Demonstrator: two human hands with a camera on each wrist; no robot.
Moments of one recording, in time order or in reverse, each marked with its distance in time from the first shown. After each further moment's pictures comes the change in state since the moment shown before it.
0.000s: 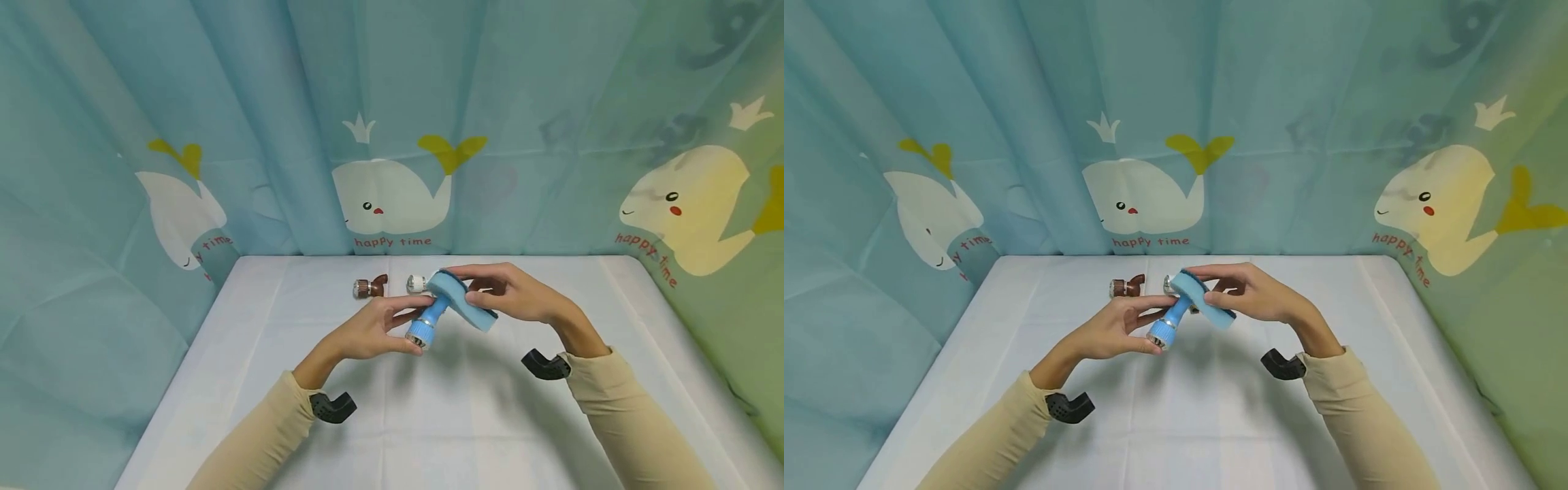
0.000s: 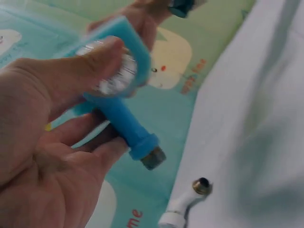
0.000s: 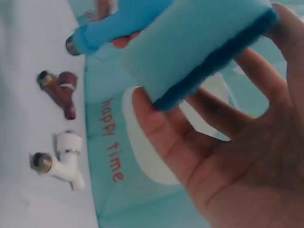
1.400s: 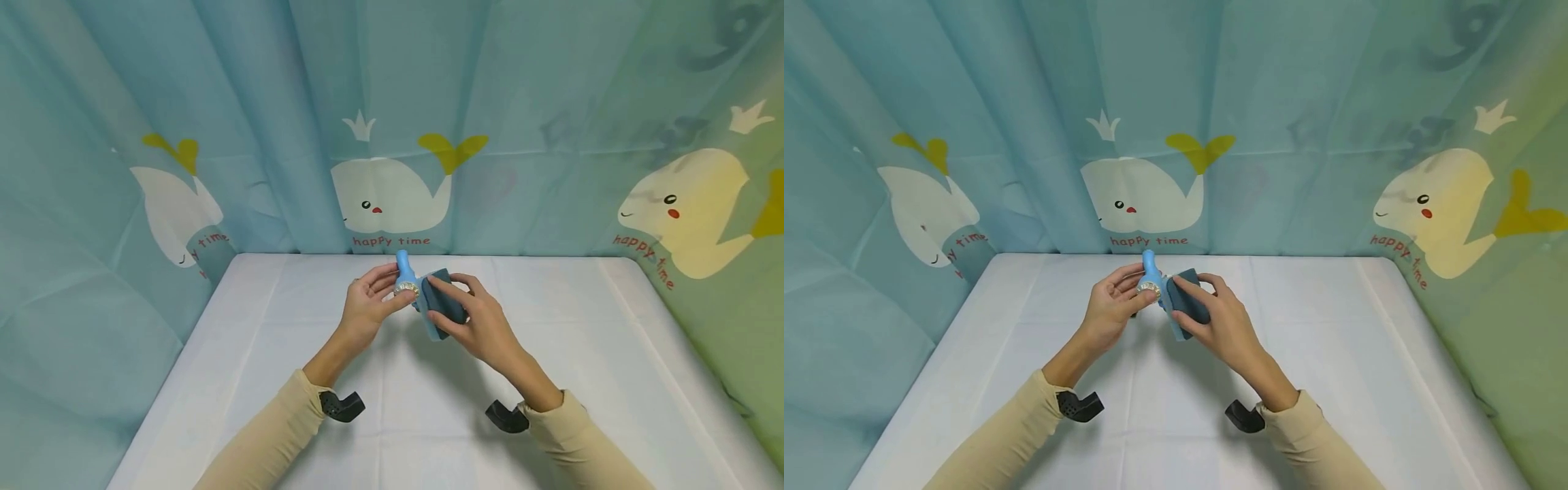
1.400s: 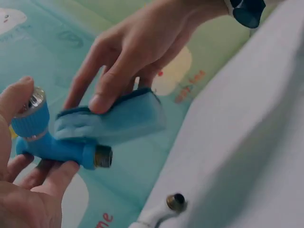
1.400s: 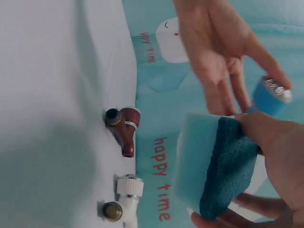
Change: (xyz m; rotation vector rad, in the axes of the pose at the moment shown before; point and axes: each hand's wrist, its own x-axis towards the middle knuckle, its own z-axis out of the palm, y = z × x) left_hand 0.015 -0.014 0.003 -0.386 0.629 -0.067; right_hand 0.013 0.010 0.092 -0.602 0.510 0.059
